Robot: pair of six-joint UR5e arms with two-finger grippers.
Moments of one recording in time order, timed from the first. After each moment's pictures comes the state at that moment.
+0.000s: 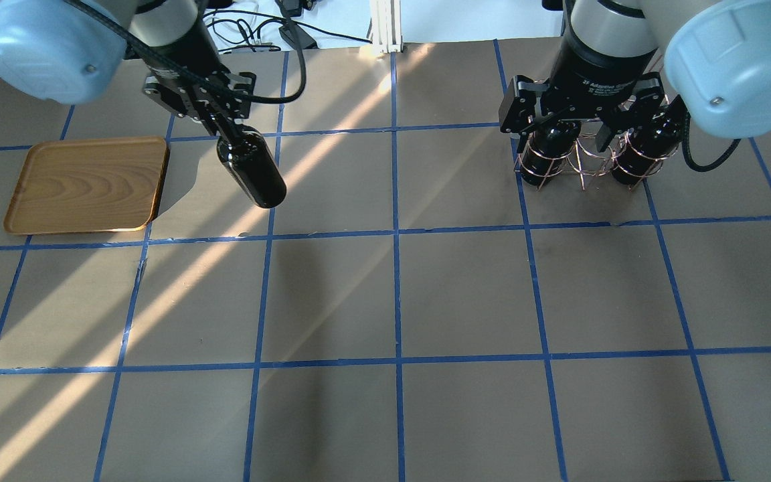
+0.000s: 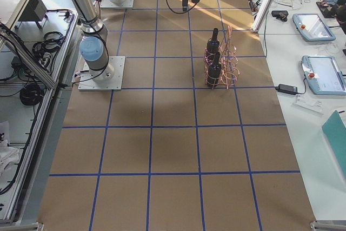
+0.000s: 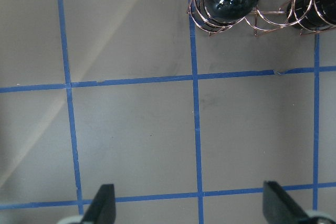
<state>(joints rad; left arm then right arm) -1.55 -1.77 -1.41 -1.49 1.57 0.10 1.66 -1.57 1.54 -1.59 -1.59 0.14</state>
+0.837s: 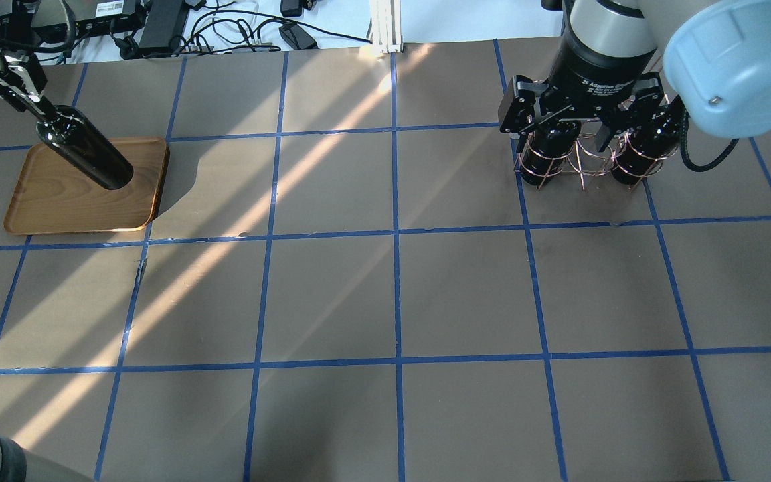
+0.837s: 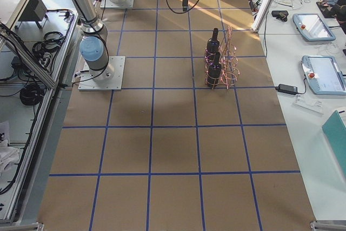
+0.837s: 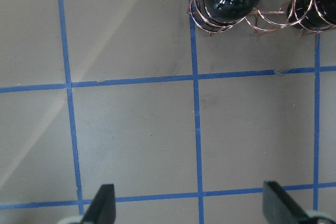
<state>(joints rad) -1.13 -1.92 -1.23 -1.54 1.57 0.59 1.66 -1.57 1.54 -1.59 -1.59 0.14</state>
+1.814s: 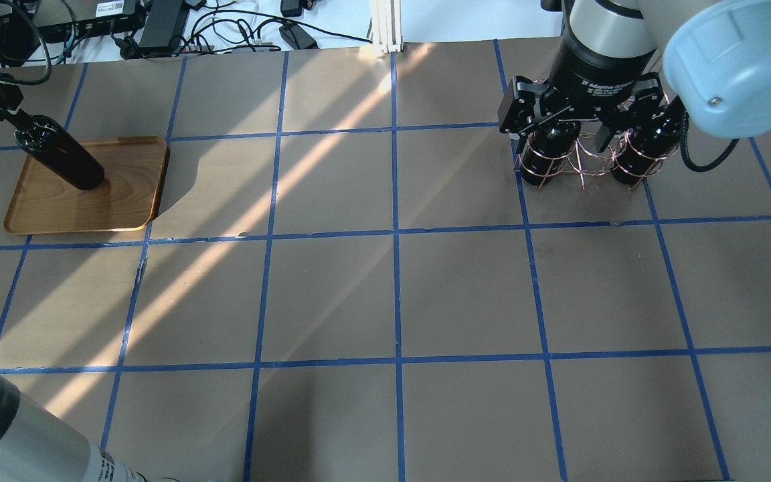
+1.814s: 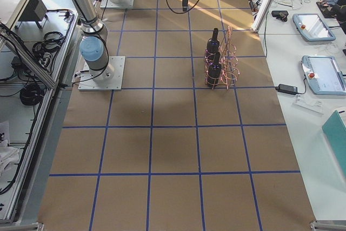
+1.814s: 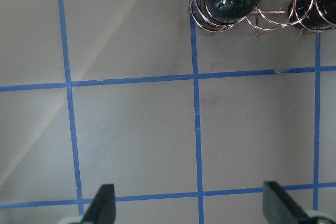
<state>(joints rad) -1.06 -2.06 -1.19 -1.42 1.60 0.72 1.66 -1.57 1.54 -1.59 -1.59 0.14</state>
